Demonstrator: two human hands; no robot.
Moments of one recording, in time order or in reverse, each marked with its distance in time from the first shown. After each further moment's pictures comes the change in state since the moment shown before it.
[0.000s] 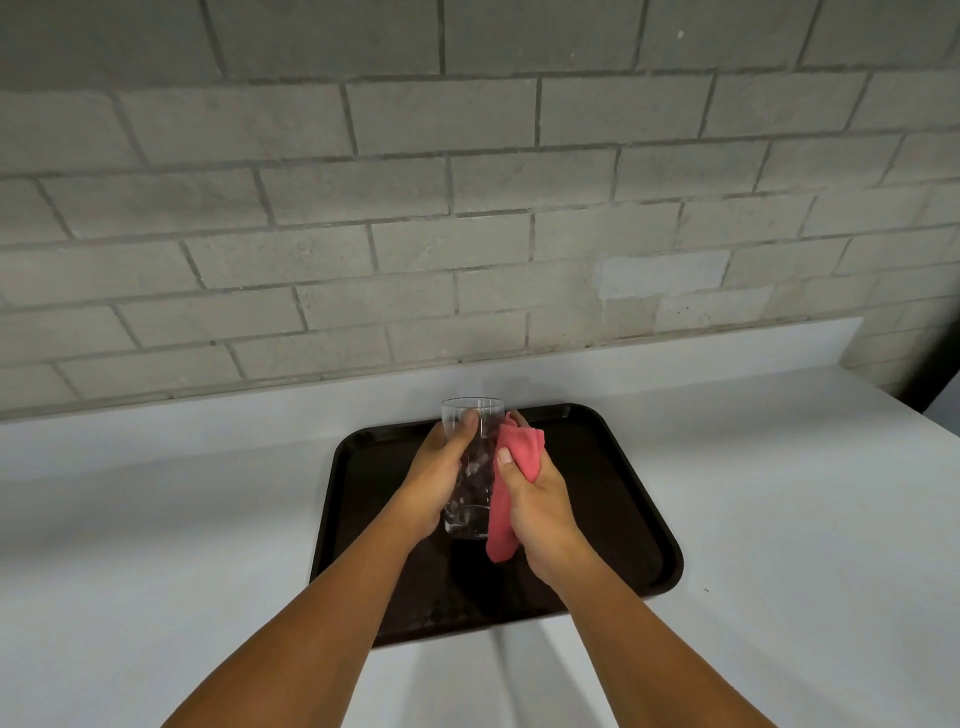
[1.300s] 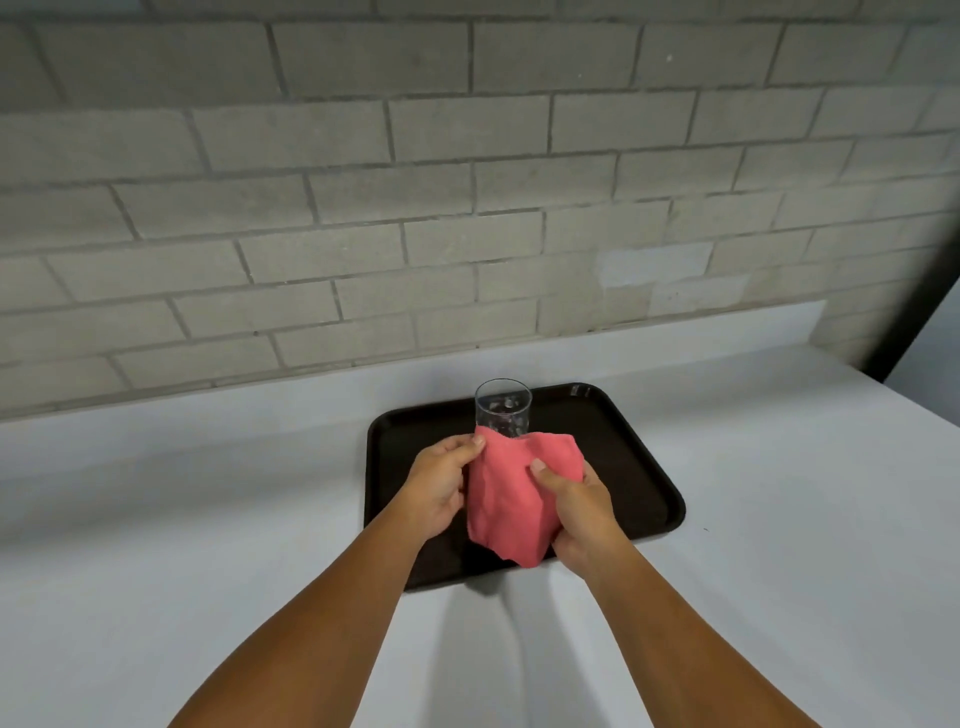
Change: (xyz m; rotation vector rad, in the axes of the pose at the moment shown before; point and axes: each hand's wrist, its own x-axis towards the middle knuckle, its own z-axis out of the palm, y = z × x) left_hand -0.051 -0.012 -0.034 -0.293 0.015 -0.204; right_hand -0.063 -0.003 0.012 0.363 0.309 0.263
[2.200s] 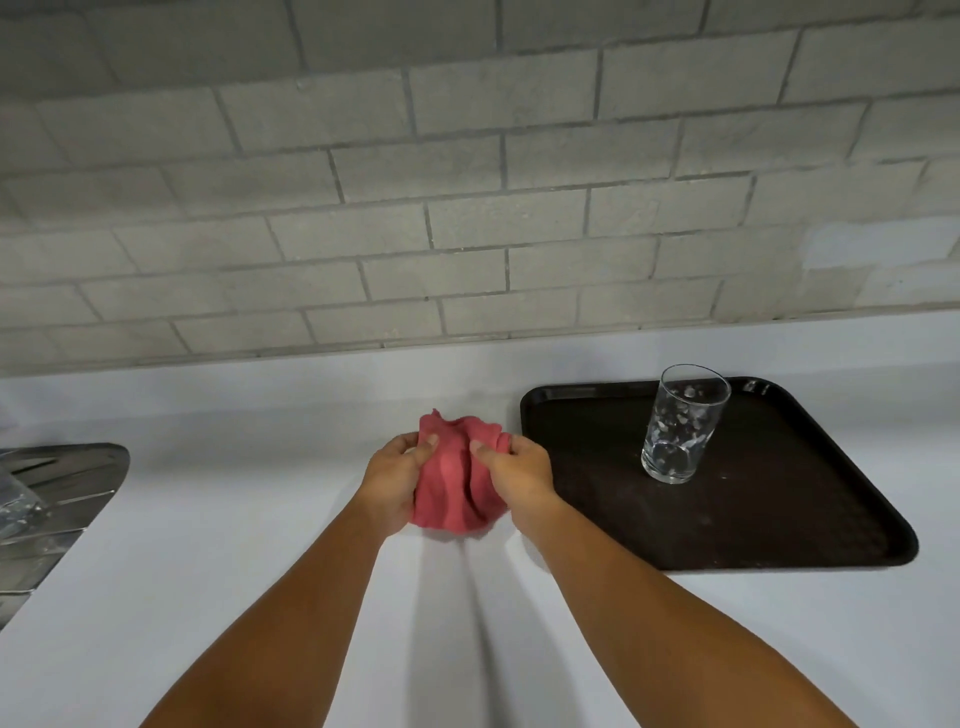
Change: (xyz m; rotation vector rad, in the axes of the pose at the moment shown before) left_hand -0.041 0.035 -0.237 -0.008 0.397 0.063; right_hand 0.006 0.136 0.207 -0.516 -0.189 0.064
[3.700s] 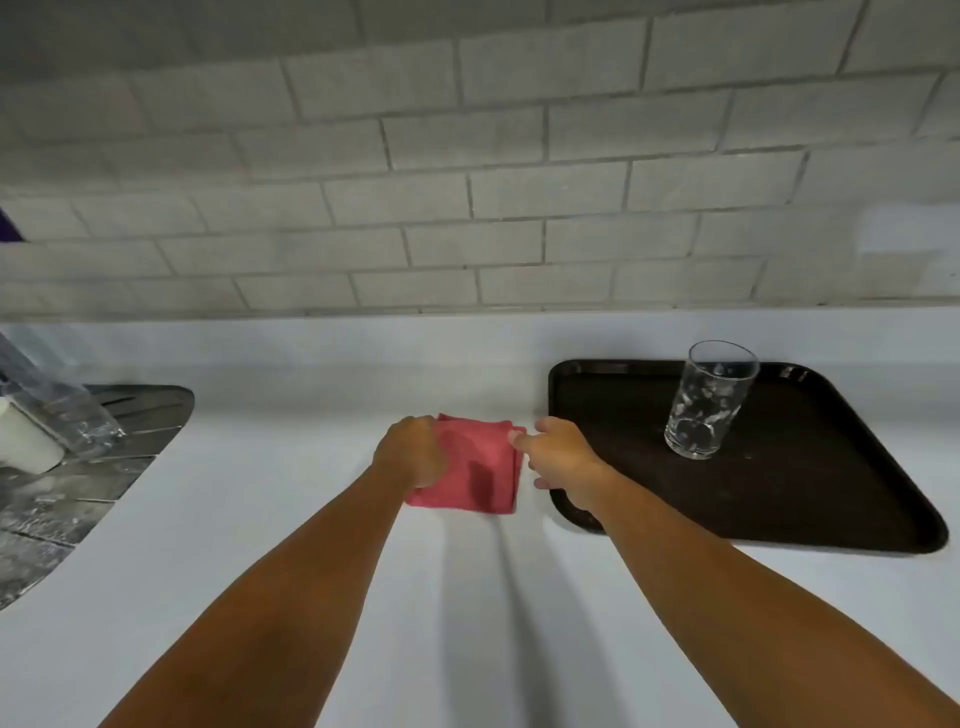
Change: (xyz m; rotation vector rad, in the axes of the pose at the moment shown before) left_hand -0.035 0.001 -0.014 1.451 0.138 0.206; right_hand -0.042 -0.013 -0.036 -0.393 -0.236 0.048
